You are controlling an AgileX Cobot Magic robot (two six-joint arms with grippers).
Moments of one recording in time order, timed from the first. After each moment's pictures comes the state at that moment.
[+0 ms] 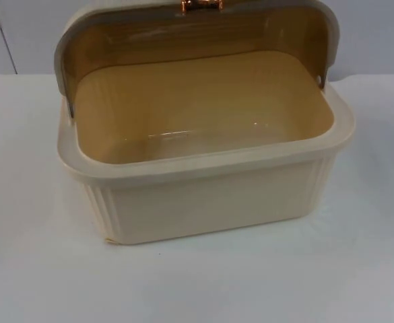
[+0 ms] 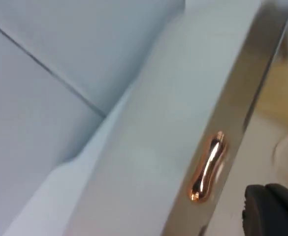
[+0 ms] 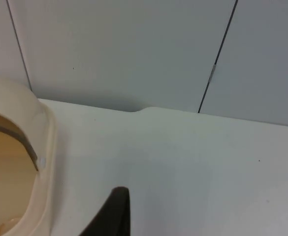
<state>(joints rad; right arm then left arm) 0.10 0.93 -1.09 -0.10 0.71 -0.04 -0.62 1.54 -1.34 0.08 0.55 0.34</state>
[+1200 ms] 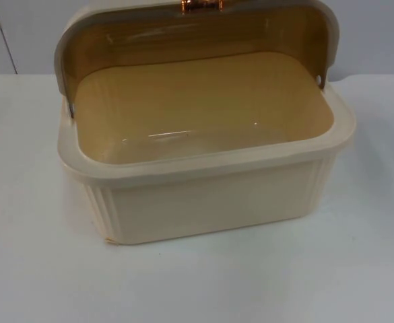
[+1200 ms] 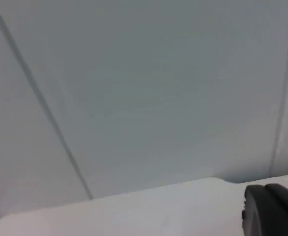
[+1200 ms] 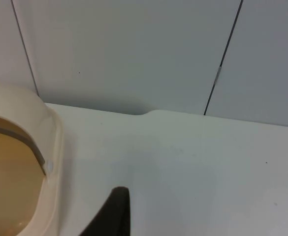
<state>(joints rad) 0.10 0.93 -1.09 -0.07 0.70 -0.04 -0.13 1.28 -1.24 0.07 0.39 0.02</state>
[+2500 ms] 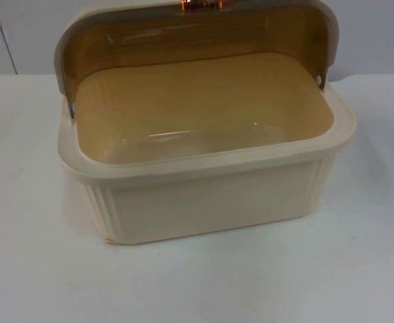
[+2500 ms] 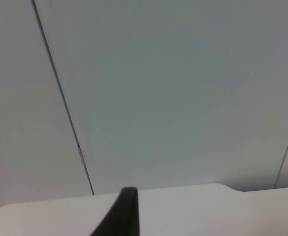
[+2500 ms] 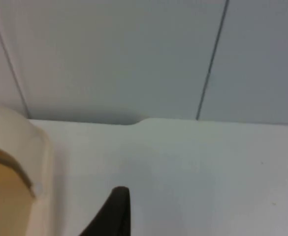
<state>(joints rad) 0.10 0.98 -1.09 -0.17 0.65 0.10 -0.07 1.28 -1.22 -0.04 0.35 0.06</state>
